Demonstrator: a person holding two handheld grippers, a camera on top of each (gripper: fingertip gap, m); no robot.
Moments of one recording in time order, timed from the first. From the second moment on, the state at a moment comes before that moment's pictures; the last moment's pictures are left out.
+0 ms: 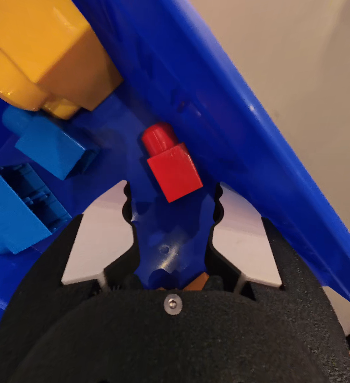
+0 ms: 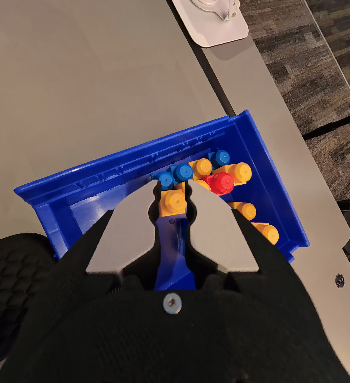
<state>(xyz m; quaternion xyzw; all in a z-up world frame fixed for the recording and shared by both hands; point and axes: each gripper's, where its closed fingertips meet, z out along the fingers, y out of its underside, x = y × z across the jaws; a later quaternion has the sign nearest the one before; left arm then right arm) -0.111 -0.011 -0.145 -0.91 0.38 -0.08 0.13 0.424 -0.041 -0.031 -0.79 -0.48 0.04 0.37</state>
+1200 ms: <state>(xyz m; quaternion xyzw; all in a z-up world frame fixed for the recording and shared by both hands) 0.099 -0.047 0.031 -0.73 0.40 -0.25 0.50 0.198 -0.067 0.067 -0.66 -0.36 0.40 0.51</state>
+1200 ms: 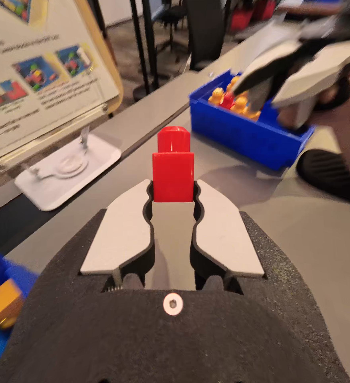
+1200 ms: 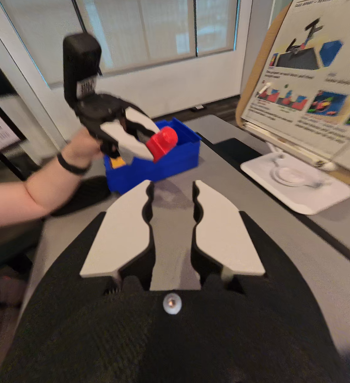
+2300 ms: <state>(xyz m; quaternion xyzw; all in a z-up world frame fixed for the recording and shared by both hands) -0.119 0.019 -0.041 -0.85 0.39 0.07 0.35 0.255 -0.065 -0.141 -0.91 -0.40 0.08 0.07</state>
